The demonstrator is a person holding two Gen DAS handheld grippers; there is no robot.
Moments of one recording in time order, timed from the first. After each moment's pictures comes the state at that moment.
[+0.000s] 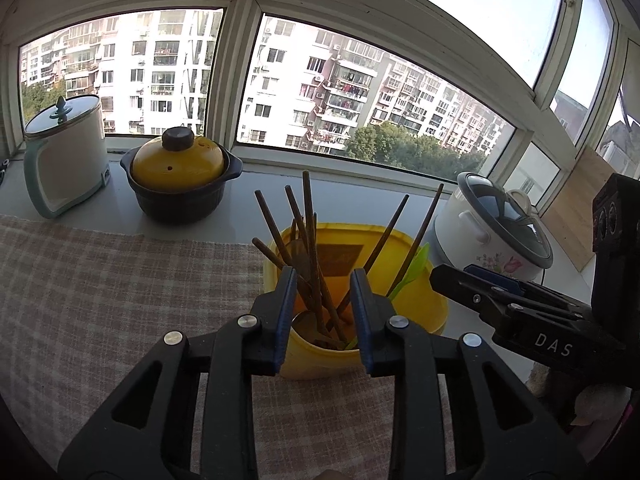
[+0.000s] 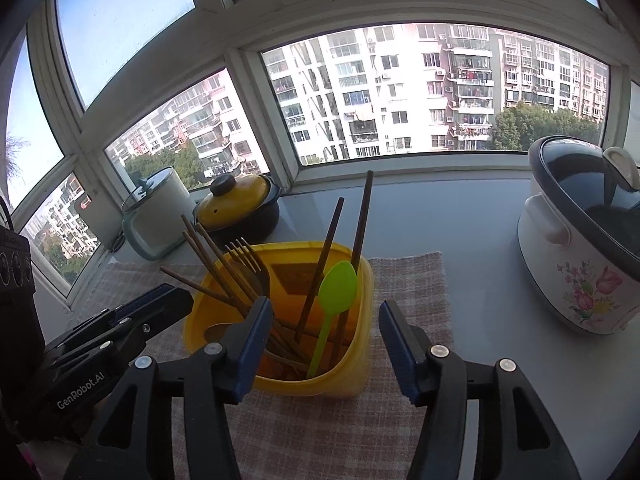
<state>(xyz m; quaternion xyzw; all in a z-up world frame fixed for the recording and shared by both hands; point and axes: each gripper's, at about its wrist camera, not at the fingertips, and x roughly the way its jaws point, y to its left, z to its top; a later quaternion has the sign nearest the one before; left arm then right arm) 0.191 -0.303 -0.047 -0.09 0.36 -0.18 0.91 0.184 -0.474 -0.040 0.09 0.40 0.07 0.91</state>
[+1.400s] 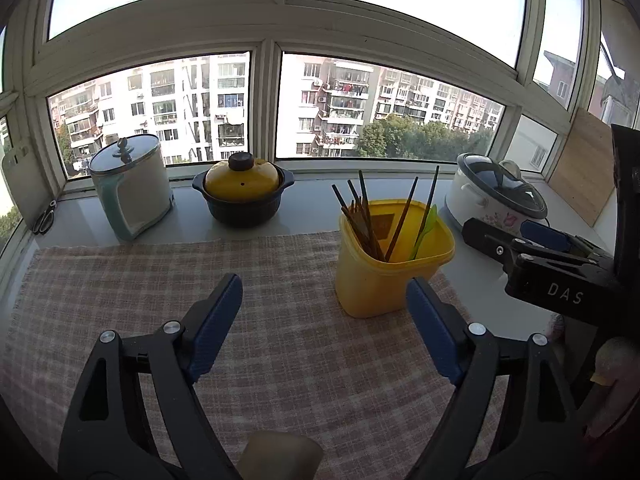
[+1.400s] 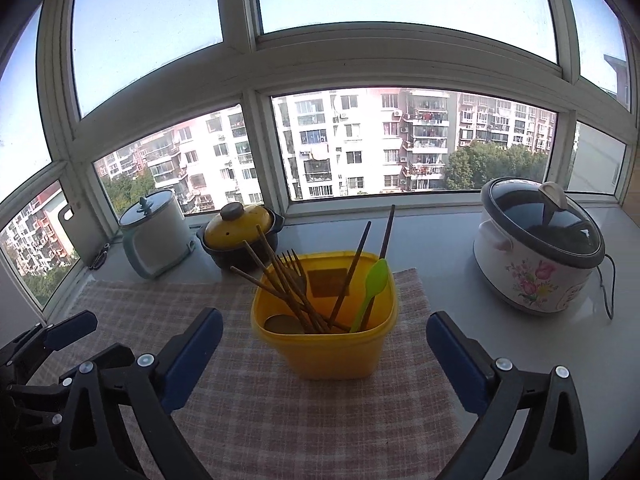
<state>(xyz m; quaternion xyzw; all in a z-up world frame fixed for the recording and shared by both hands) 0.104 -0.223 0.004 -0.01 0.34 -0.17 0.93 0.102 -0.396 0.016 0.05 0.33 -0.03 0.94</state>
